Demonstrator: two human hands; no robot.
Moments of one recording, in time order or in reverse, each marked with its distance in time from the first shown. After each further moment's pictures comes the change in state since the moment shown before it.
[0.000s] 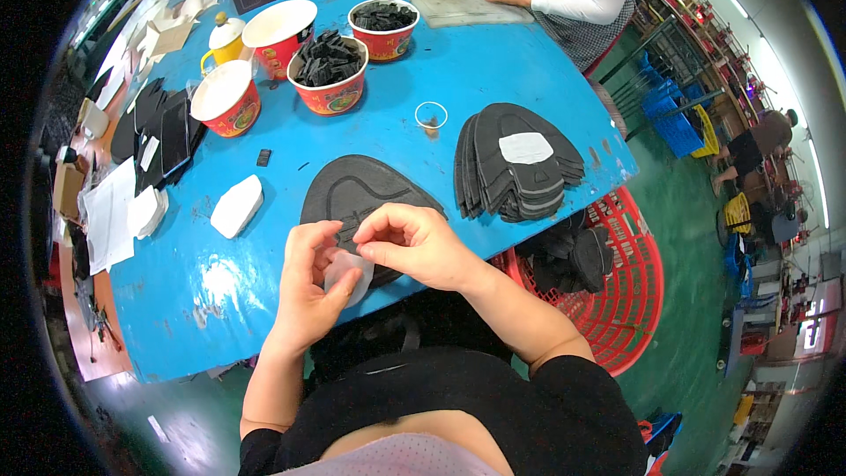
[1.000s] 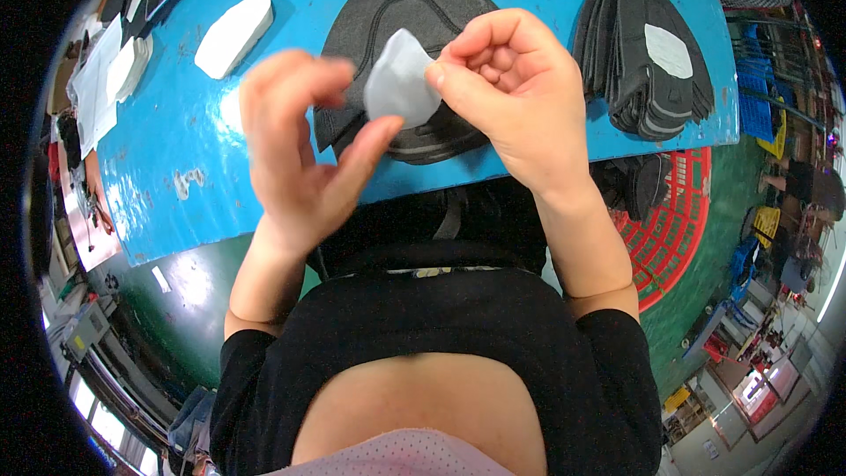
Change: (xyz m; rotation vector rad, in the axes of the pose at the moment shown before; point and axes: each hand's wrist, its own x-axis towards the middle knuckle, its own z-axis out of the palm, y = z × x) left_hand 0.012 -0.016 -0.007 0.518 0.221 0.376; right_hand 0.021 0.008 -0.004 -0.026 0.264 -0.063
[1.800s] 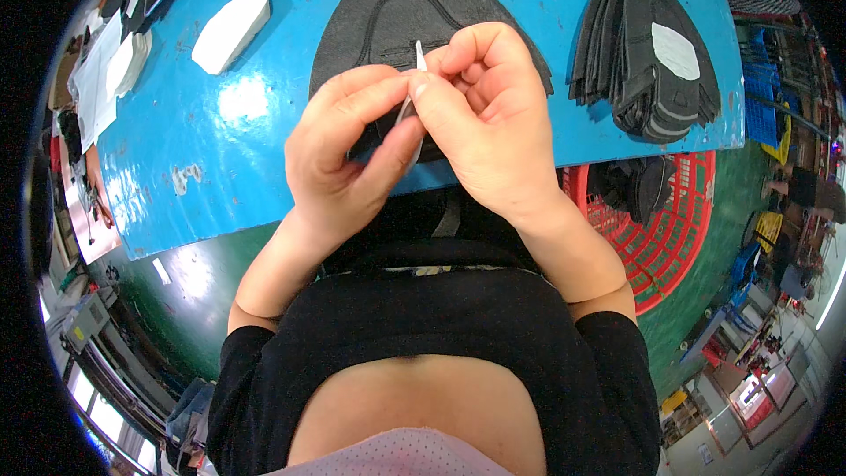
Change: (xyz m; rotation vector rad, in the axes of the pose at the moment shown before) left_hand -0.005 0.009 0.024 -0.292 -0.041 -0.152; right_hand -0.010 0.013 0.015 0.224 0.018 -0.022
